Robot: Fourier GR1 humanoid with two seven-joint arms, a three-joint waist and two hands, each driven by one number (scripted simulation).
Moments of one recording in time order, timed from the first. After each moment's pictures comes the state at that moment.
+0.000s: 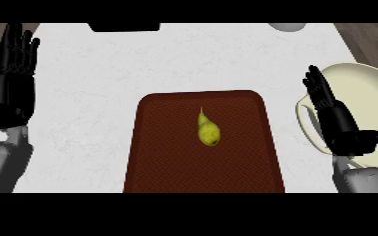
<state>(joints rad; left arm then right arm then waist) -0.27 0.50 -0.04 -1.53 0.28 0.32 -0.16 -0.12 -0.40 0.14 -1.50 -0.19 -0.15 -0.15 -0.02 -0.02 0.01</state>
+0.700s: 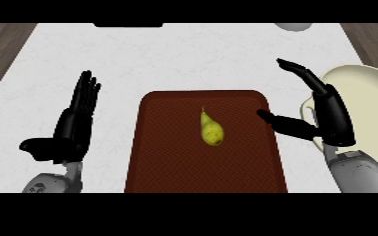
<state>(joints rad) -0.09 0.29 -0.22 -1.55 0.25 0.34 -0.14 -0.23 -0.41 0.22 -1.58 0.12 -0.28 -0.22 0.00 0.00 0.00</state>
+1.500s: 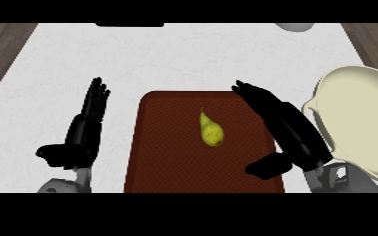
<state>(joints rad) -0.06 0.24 -0.24 -1.54 0.21 0.33 -0.16 -0.29 -0.50 0.52 -1.82 0.42 0.03 0.36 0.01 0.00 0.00</state>
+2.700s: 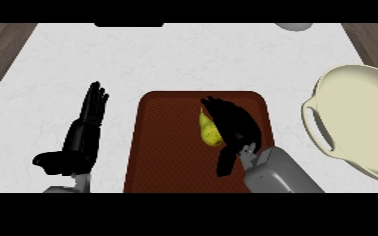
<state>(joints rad) 0.00 0.18 -0.19 -1.58 0.14 0.28 -0.14 -0.41 -0.15 0.57 -1.50 0.63 0.35 0.68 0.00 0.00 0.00</state>
